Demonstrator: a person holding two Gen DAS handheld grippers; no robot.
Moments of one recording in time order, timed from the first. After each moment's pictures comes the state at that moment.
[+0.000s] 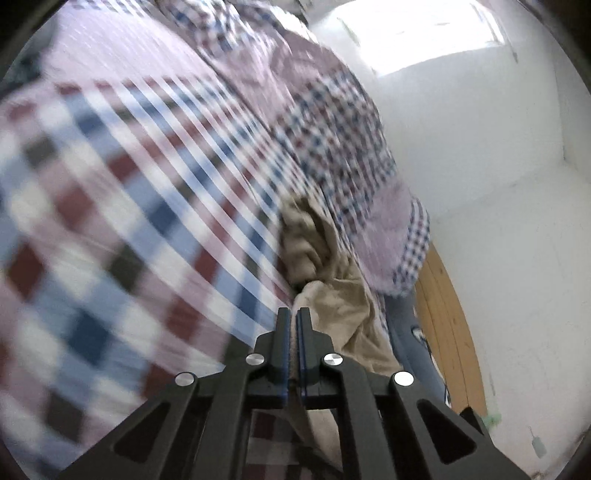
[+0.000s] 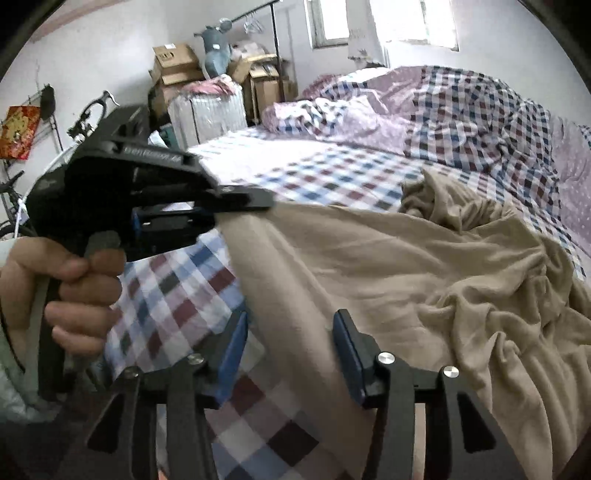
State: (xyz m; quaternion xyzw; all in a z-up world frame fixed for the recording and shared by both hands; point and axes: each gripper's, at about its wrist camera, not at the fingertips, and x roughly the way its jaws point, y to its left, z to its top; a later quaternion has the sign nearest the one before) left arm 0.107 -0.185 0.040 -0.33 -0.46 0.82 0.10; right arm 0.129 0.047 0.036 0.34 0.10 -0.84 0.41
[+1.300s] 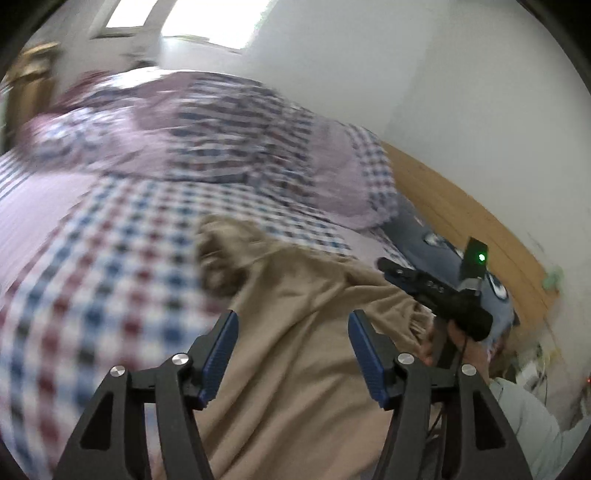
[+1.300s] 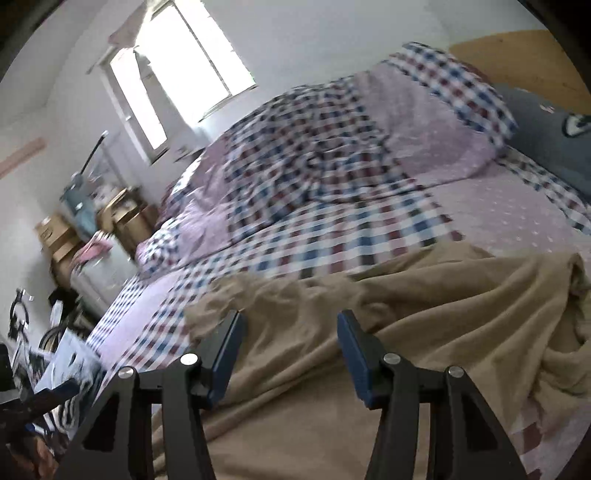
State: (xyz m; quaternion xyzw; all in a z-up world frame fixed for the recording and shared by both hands) left arm 0.080 -0.046 0.140 -0.34 -0.14 0.90 0.22; right arm -0.010 0.272 0.092 0.31 -0.18 -0.92 0.18
